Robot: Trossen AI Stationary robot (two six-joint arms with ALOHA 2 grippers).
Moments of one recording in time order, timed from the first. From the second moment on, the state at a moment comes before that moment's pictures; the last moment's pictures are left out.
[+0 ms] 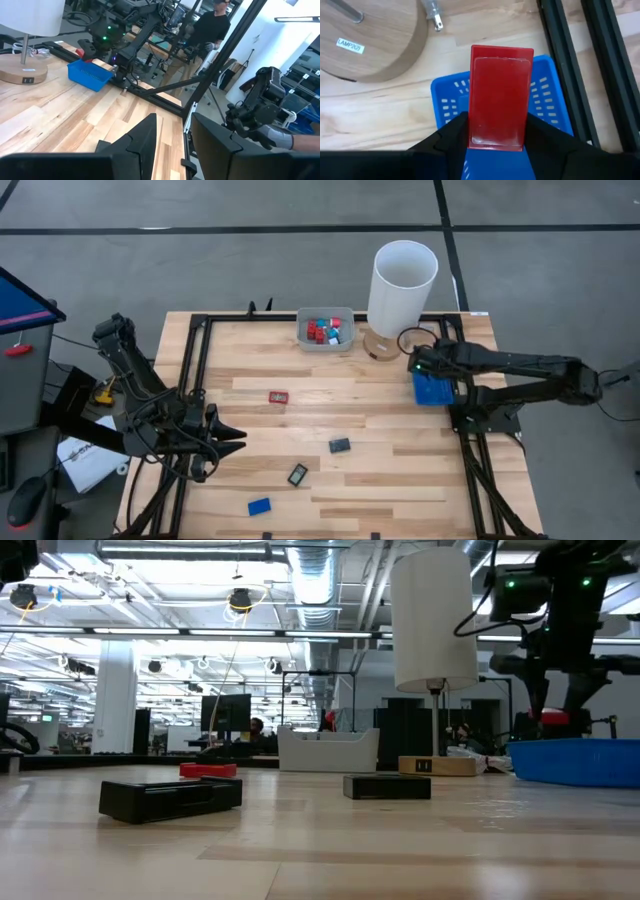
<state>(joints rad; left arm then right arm) -1.02 0.91 0.70 0.12 -1.09 -0.58 -0.32 1.02 0.68 -1.09 0.46 1.41</state>
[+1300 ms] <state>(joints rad) -1.02 0.91 0.70 0.12 -1.09 -0.58 -0.24 1.02 0.68 -1.12 0.42 1.43</state>
